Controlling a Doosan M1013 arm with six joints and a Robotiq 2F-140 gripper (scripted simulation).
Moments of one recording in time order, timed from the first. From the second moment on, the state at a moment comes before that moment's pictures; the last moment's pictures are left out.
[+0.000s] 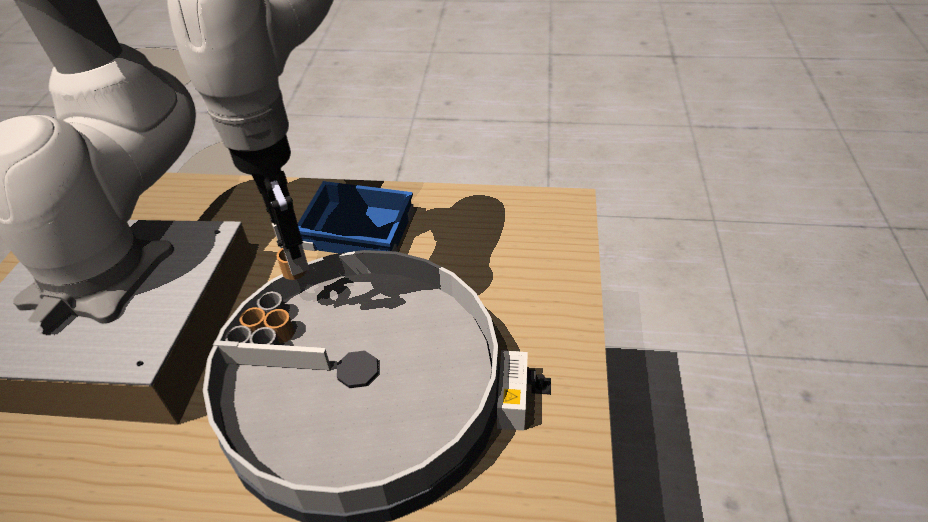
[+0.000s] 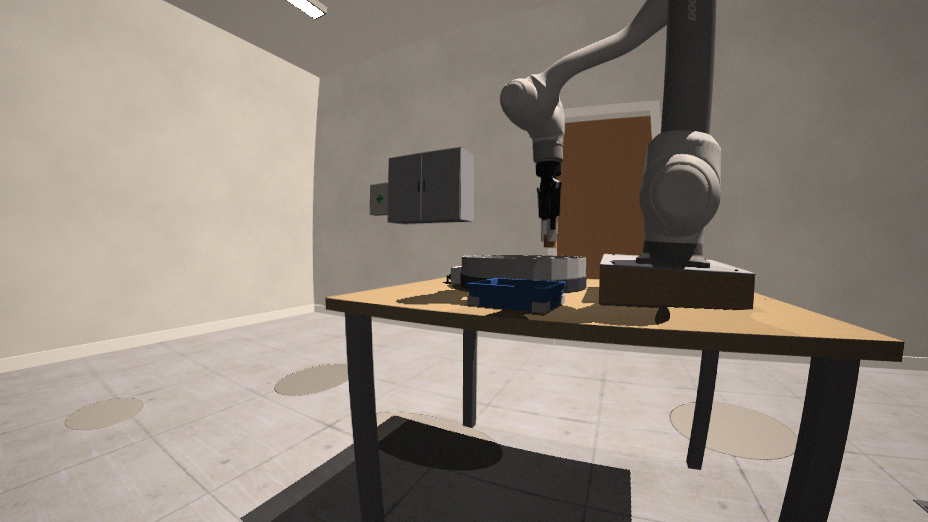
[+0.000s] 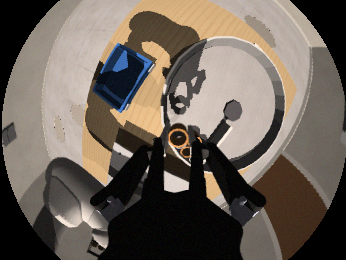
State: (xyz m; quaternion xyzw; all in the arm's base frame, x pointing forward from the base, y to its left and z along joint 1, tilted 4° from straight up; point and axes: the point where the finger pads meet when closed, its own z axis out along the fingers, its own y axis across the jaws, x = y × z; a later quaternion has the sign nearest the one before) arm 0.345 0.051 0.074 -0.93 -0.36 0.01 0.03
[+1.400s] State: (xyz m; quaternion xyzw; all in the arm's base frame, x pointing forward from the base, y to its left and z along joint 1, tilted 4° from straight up) arm 0.341 0.291 0.085 -0.93 -0.36 0.01 0.03
